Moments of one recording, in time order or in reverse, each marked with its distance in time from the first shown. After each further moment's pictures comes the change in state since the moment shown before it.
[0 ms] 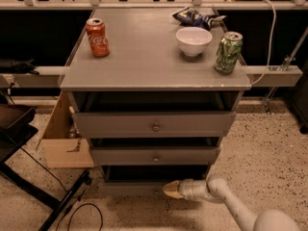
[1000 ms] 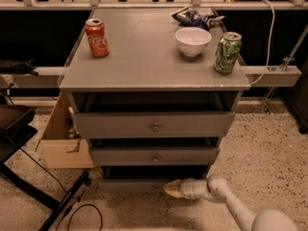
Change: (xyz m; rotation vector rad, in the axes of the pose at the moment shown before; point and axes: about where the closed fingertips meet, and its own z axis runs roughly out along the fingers) arm -0.001 -0.009 0.002 0.008 -0.005 0.001
